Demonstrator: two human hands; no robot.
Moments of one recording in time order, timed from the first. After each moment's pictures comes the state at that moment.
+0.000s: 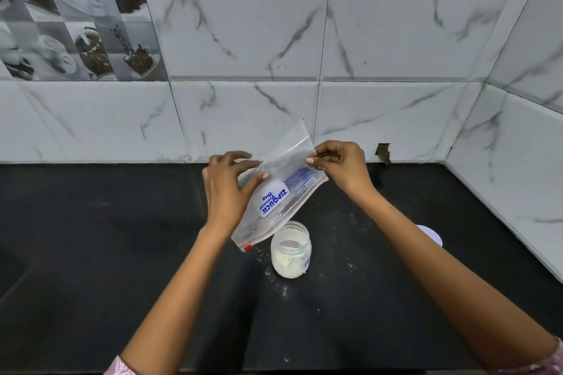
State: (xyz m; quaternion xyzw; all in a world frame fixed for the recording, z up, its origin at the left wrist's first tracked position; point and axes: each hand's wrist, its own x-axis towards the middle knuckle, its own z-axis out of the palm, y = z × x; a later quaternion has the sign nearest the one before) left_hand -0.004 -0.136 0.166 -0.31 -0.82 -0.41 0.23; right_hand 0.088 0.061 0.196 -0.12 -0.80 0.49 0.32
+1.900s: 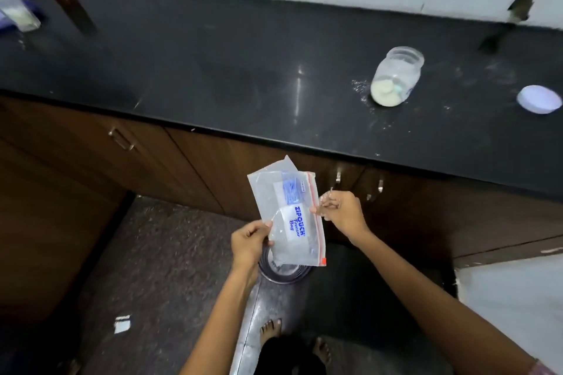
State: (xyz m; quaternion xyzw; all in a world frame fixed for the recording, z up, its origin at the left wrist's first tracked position) left_hand 0.260 -0.429 -0.088 0.23 -0.64 -0.71 -0.18; right_hand 0.271 -0.229 -0.078 -0.24 -0.80 0.54 -0.02
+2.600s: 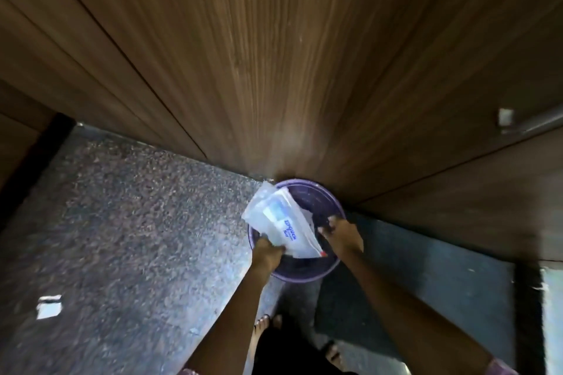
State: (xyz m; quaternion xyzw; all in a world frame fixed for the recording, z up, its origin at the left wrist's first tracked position) left_hand 0.213 -0.436 -0.549 0.26 -0.74 -0.48 -0.39; right_hand 0.231 -0.271 -0.544 -0.33 -0.86 0.26 -0.28
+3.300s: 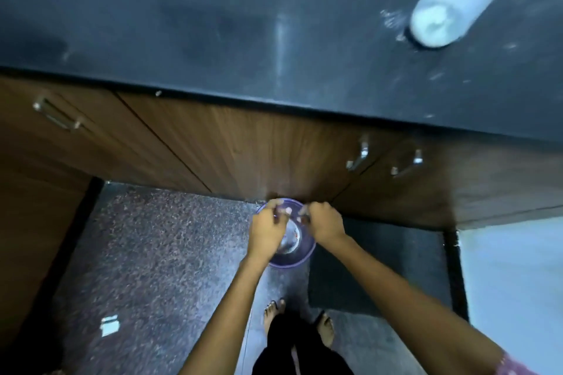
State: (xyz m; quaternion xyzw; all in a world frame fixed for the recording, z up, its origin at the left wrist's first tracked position) left_hand 0.207 -0.422 -0.202 -0.04 -0.87 -0.43 -0.25; right_hand 0.241 -0.288 -0.213 -0.23 -0.92 0.24 -0.22
